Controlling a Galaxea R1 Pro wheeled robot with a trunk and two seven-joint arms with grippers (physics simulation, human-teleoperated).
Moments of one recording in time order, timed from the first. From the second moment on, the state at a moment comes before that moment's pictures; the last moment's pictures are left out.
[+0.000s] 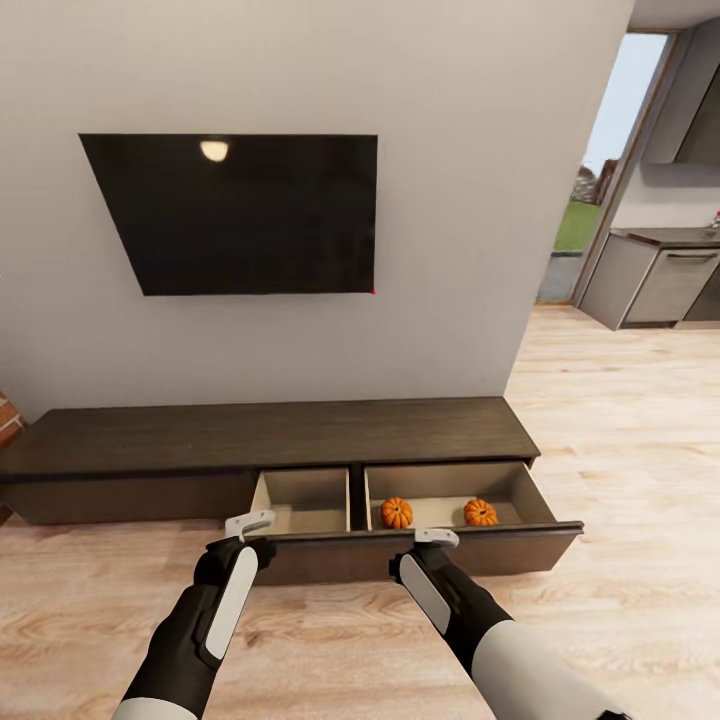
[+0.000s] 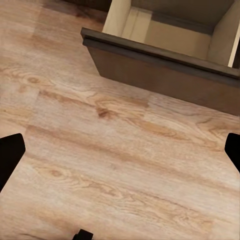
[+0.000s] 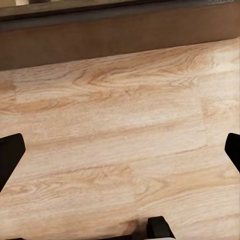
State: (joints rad) left arm -0.43 -0.14 0.00 -1.20 0.32 0.78 0.59; right arm -0.67 0.16 0.44 -0.61 -0.61 0.54 -0.61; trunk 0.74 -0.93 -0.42
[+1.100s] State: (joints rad) left arm -0.43 -0.14 -0.02 -1.10 0.31 0.67 0.59; right arm -0.67 0.16 0.49 -0.60 -0.60 0.40 -0.56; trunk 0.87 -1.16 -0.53
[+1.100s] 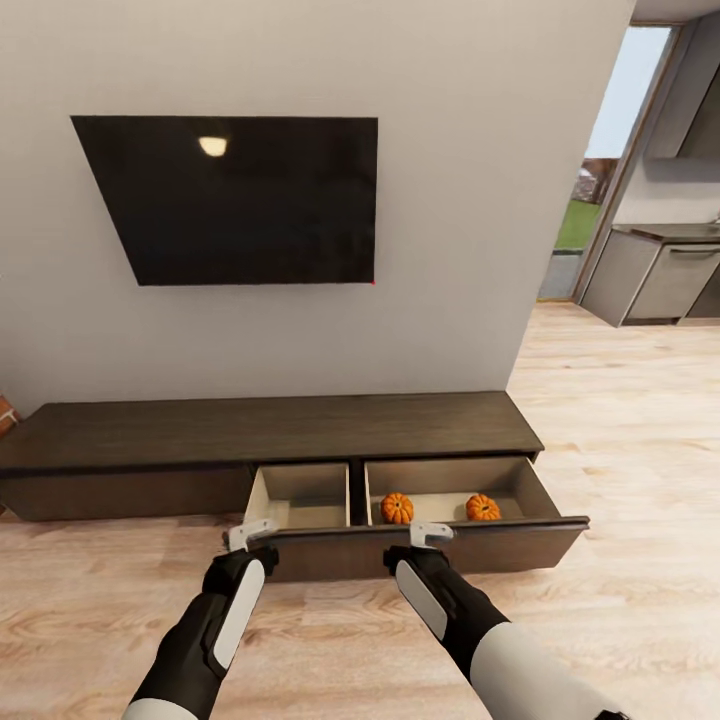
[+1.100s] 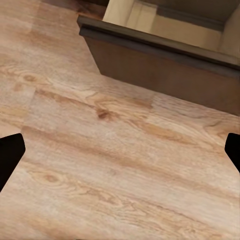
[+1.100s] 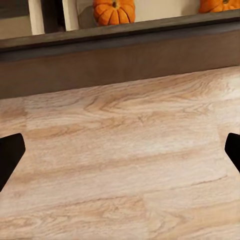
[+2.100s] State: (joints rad) left arm -0.43 -0.12 -0.07 -0.98 0.31 0.42 0.55; right arm -0.67 0.15 0.51 -0.60 -0.60 0.32 -0.45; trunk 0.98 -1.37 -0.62
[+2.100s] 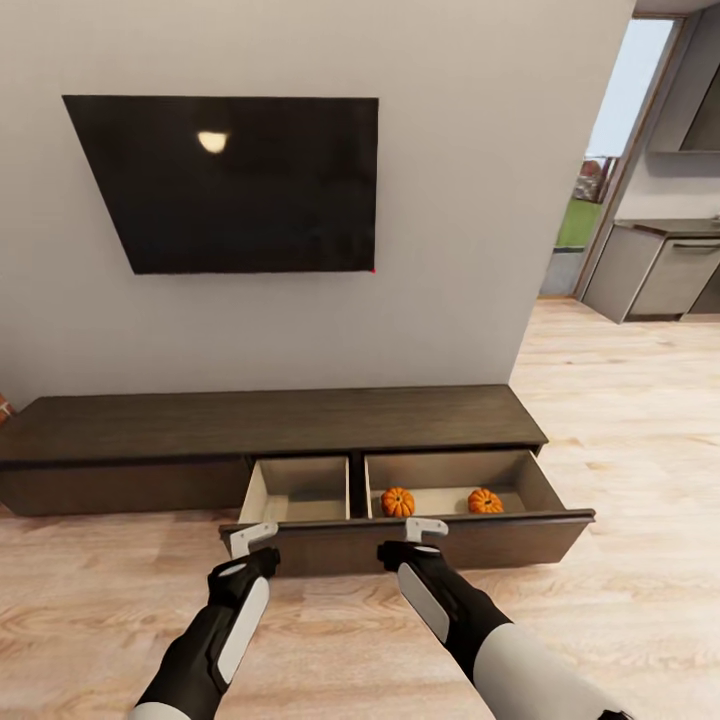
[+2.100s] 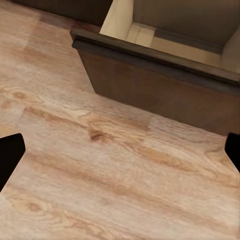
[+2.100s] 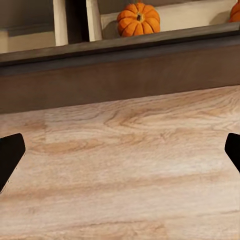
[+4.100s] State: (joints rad) left arm -0.43 -0.08 -0.07 -0.81 0.25 0.18 0.45; right arm -0.66 0.14 0.58 -0.30 -0.60 -0.12 -0.44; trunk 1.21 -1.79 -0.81
